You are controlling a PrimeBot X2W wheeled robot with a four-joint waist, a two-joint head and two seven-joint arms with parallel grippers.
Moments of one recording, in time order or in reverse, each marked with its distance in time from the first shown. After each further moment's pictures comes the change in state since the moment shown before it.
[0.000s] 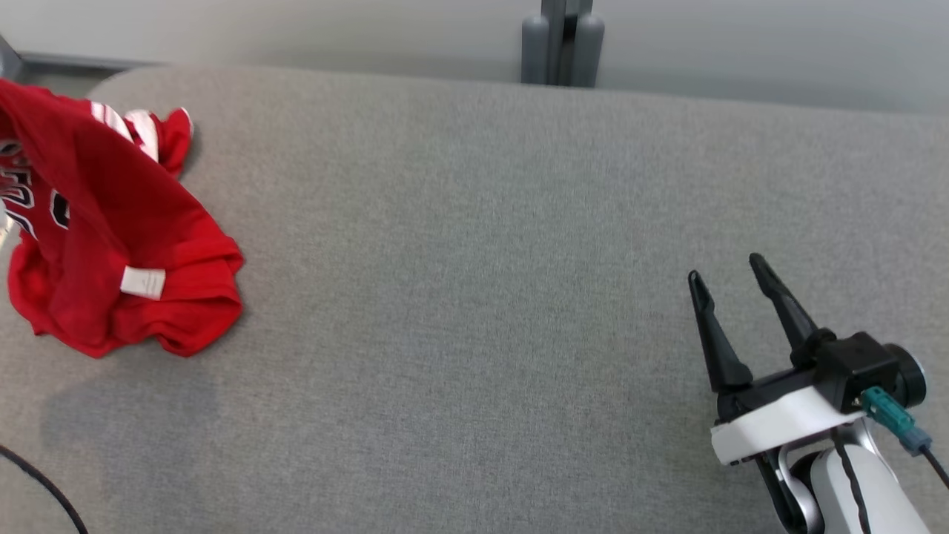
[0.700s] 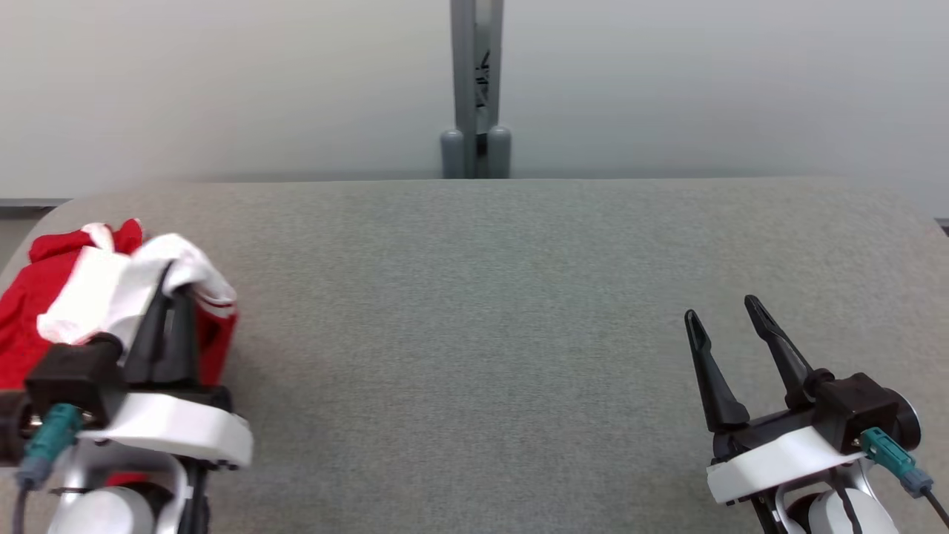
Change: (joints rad) left arm 0.746 -0.083 -0.117 -1.009 0.049 0.287 0.268; right arm 0.120 0.036 -0.014 -0.078 0.012 0.000 0.029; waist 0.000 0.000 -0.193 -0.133
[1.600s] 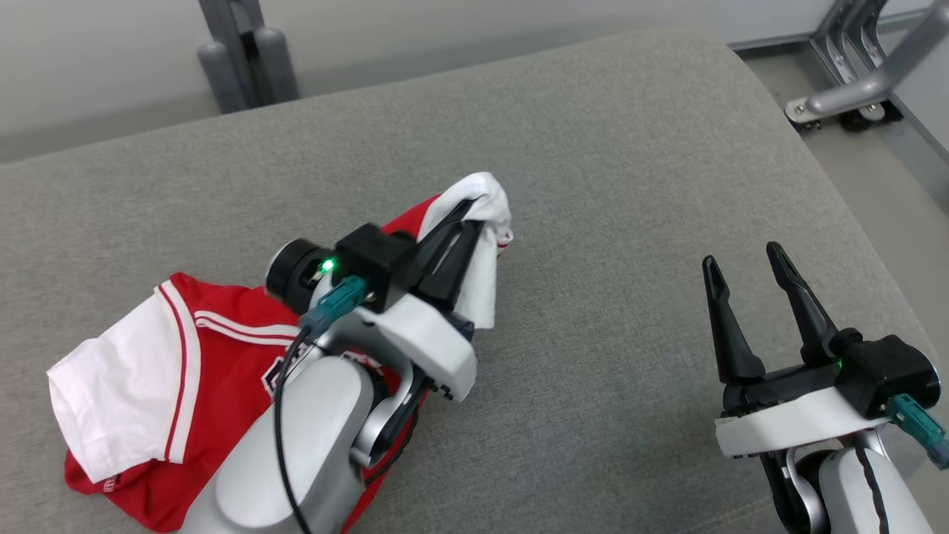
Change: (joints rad) left arm -0.399 -0.277 -0.352 0.330 0.007 -0.255 -0.012; right arm -0.076 0.015 -0.035 -0.031 0.001 0.000 -0.016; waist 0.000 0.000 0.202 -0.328
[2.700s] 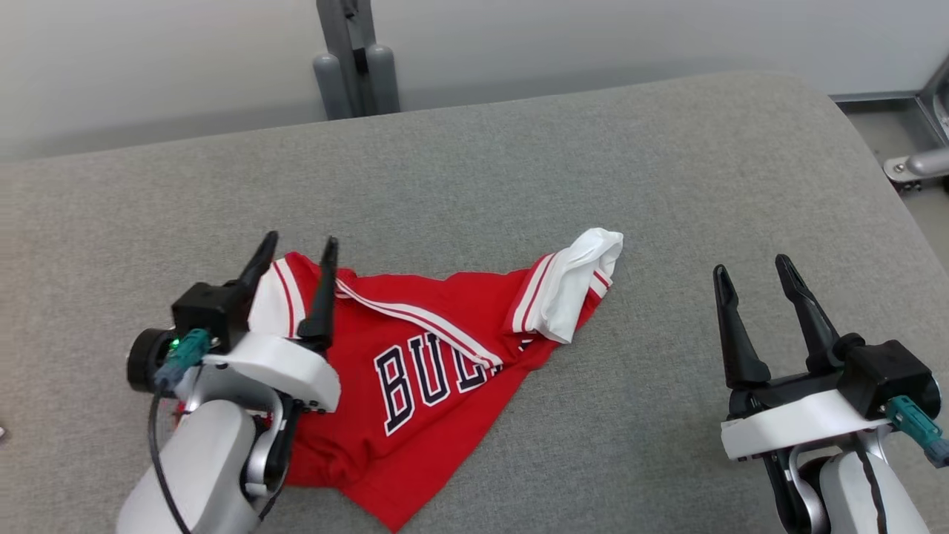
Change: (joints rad) left arm 0.076 0.098 0.123 0.246 -0.096 0.095 -0.199; right arm -0.011 0.007 -0.028 0.082 0.008 0.000 -0.028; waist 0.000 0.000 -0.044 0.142
